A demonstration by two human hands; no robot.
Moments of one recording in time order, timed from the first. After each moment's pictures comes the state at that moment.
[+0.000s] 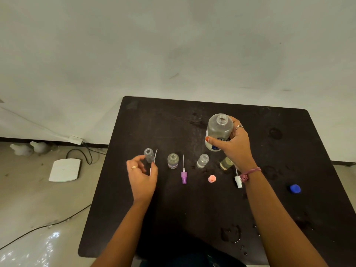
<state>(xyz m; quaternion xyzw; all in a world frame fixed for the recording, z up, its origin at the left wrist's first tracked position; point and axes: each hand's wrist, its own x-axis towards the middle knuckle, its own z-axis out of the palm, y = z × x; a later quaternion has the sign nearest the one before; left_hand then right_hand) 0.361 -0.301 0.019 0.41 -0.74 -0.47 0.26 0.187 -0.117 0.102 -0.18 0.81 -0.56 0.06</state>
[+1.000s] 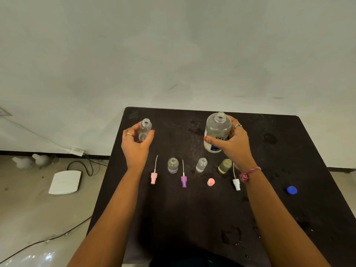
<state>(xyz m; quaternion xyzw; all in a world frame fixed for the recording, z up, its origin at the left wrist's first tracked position) 0.314 -0.339 0.098 0.34 -0.68 -0.56 0.35 0.198 -0.114 0.128 -0.19 0.80 -0.57 0.04</state>
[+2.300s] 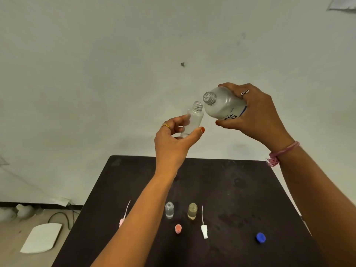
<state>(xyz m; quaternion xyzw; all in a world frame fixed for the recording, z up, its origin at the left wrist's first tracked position) 0.250 -0.148 0.303 0.13 -0.66 -0.65 0.35 0.141 0.001 0.367 -0.38 0.85 -0.31 -0.21</state>
